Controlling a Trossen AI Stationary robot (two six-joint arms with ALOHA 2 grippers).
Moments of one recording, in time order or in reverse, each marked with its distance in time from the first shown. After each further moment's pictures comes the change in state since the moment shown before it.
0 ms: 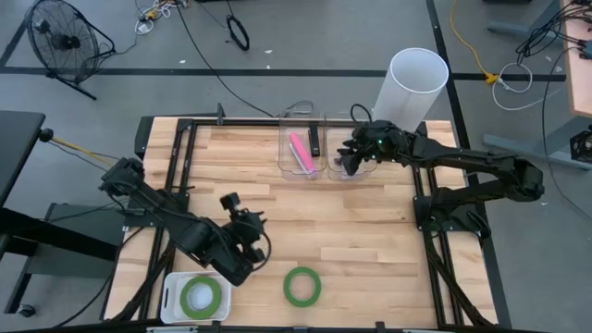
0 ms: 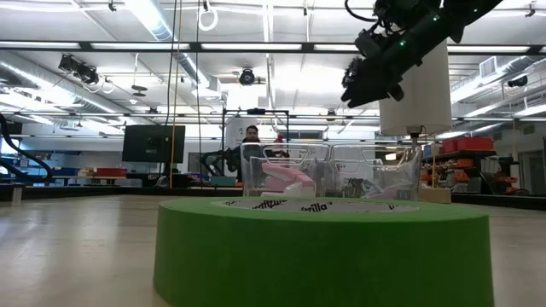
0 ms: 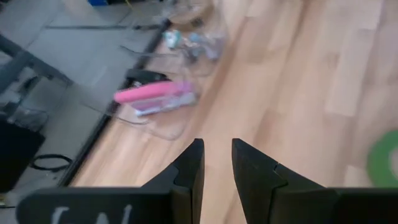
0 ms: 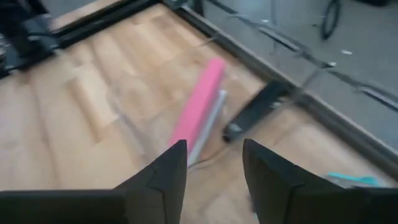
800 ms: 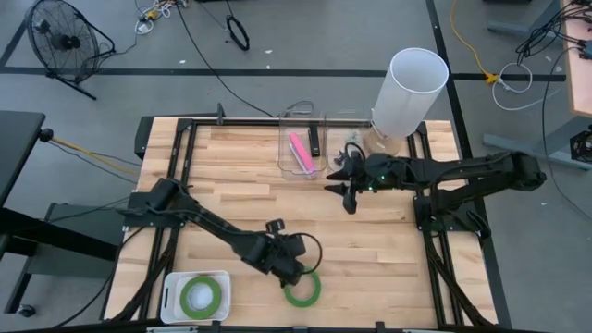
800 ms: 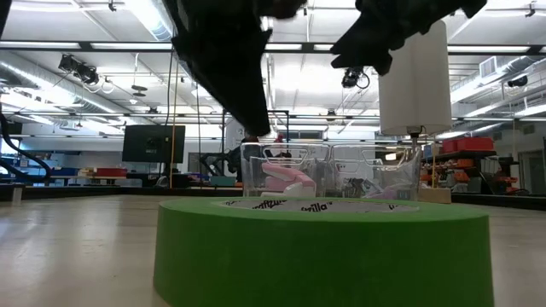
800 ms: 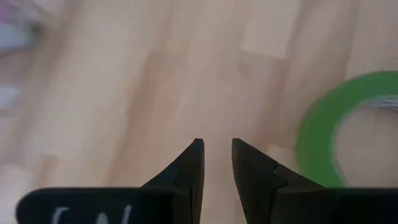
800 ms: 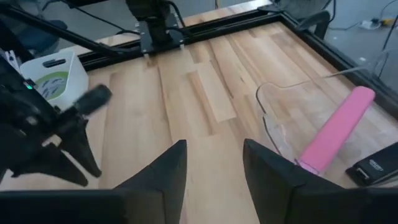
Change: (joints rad) left arm 0.139 0.389 0.000 0.418 0.438 0.135; right arm 0.369 0.000 0.000 0.123 -0.007 -0.003
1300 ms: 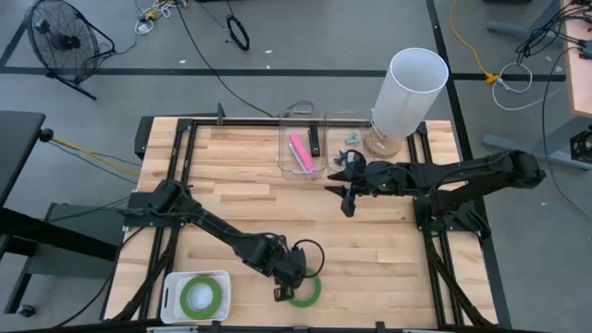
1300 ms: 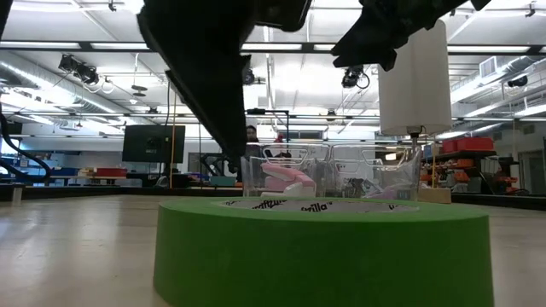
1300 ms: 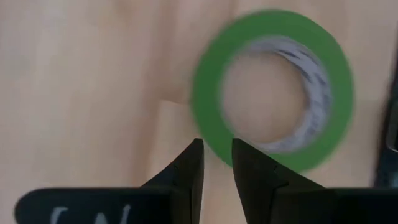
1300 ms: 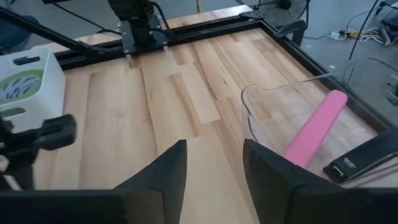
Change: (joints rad) left arm 0.003 0.031 0.000 0.095 0.390 0.001; right arm 0.083 0.004 0.000 -0.002 0.171 -0.007
